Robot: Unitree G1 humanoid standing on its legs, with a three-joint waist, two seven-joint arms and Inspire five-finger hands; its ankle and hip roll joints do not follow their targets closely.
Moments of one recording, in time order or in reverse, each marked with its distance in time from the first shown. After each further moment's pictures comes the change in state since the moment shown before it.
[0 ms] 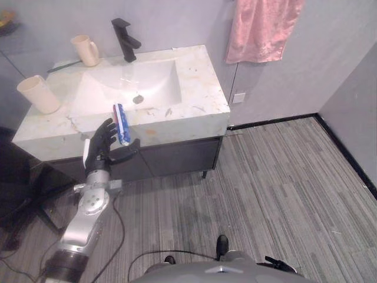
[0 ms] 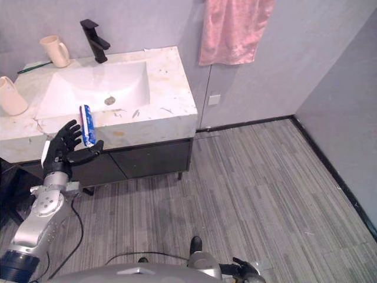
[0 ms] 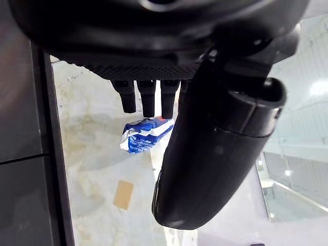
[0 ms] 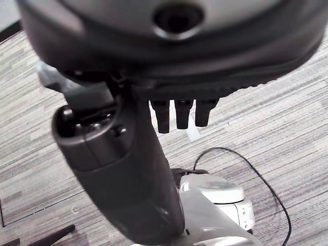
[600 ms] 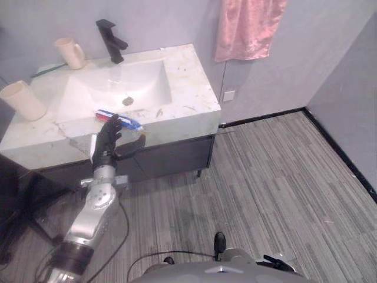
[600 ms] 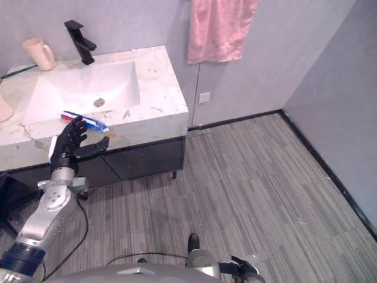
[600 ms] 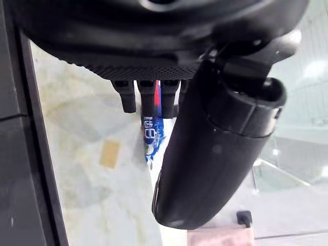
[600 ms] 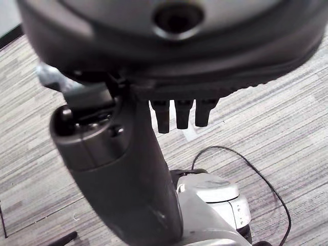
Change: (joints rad) left arm -0.098 -0.002 -0.097 0.042 -0.003 -0.026 0.009; right arm 0.004 0.008 0.005 -0.007 -0.006 -0.010 0.004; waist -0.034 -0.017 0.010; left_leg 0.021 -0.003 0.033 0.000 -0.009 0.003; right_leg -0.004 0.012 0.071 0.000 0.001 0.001
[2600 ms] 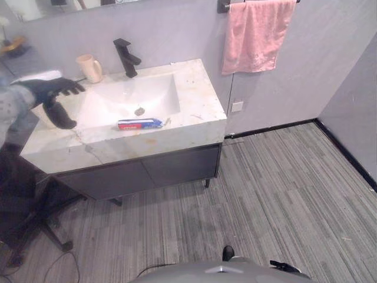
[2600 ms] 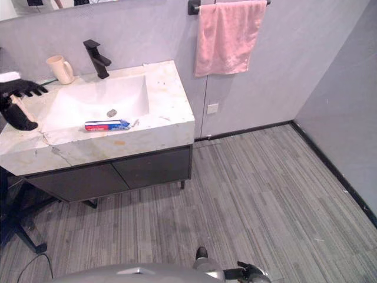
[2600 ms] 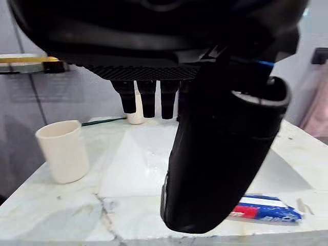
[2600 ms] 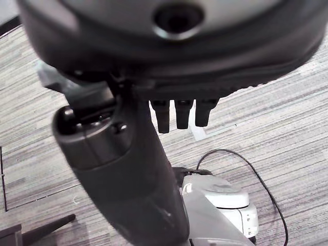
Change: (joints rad) left arm -0.795 0.859 -0.348 0.377 0.500 0.085 -0.938; right arm -0.022 -0.052 0.054 0.013 -0.031 0.054 0.000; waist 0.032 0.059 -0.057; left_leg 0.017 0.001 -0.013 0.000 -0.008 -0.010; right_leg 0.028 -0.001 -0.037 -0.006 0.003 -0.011
